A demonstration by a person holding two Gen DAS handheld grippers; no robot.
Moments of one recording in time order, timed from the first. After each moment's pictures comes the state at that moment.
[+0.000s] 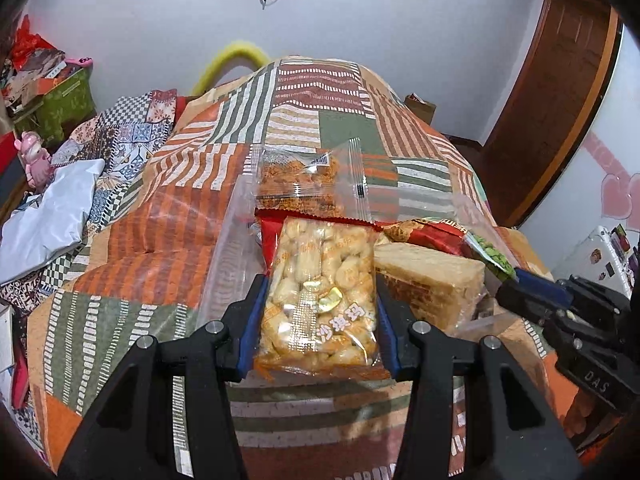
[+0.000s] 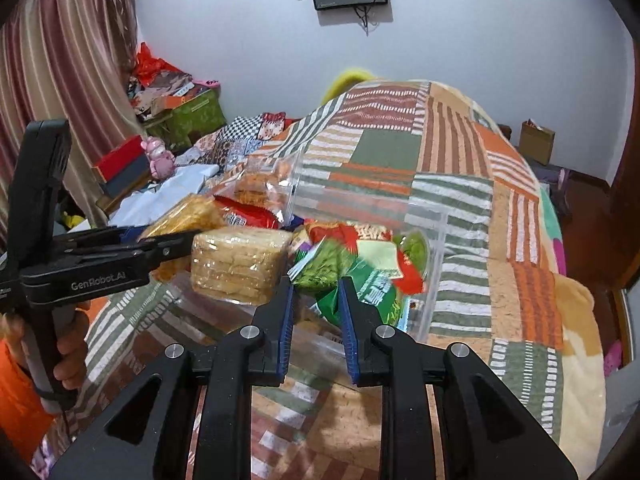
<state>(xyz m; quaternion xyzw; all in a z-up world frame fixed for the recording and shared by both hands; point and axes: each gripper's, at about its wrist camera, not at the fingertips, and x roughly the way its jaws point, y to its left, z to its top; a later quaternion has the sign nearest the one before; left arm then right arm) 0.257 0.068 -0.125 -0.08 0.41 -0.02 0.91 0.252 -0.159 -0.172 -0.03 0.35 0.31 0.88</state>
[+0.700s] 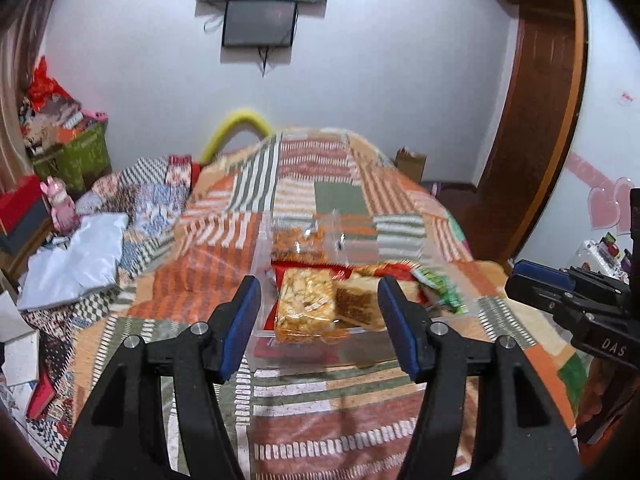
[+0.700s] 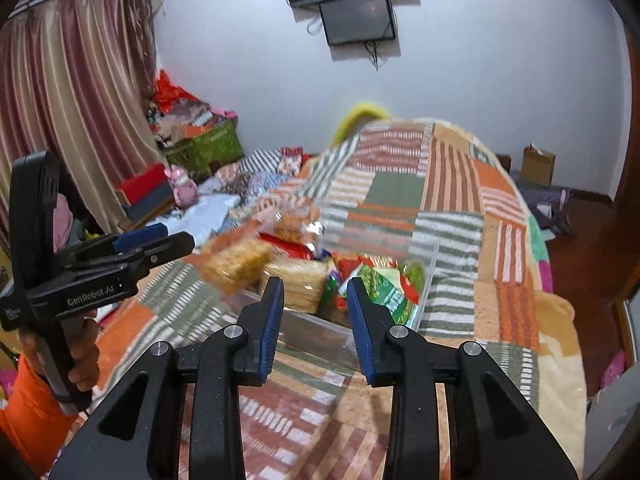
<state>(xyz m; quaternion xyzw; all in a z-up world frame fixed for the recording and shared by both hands) 0.167 0.060 -0.043 -0.06 0.29 -0.01 0.95 0.201 -0.187 -0.109 -0.01 0.29 0.33 0.90</state>
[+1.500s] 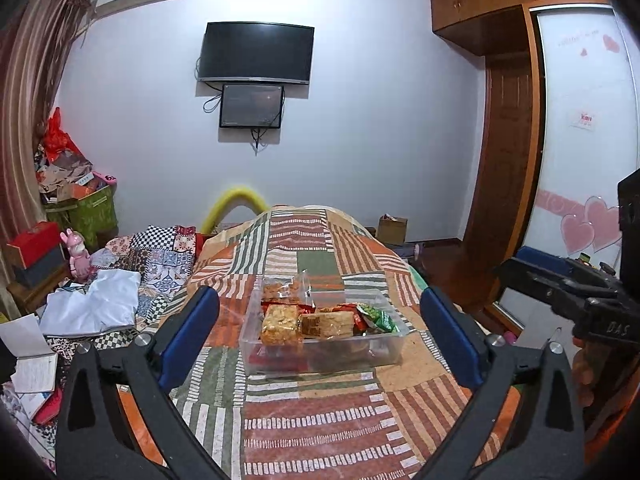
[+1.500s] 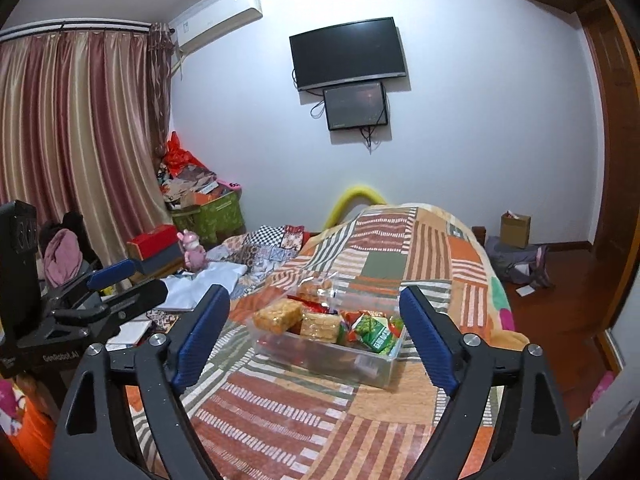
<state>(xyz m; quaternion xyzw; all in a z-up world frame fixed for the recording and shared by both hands) 0.043 0.023 0.021 -0.04 0.17 -0.01 0.98 0.107 -0.222 -0.049 0.02 0.16 0.31 0.94</state>
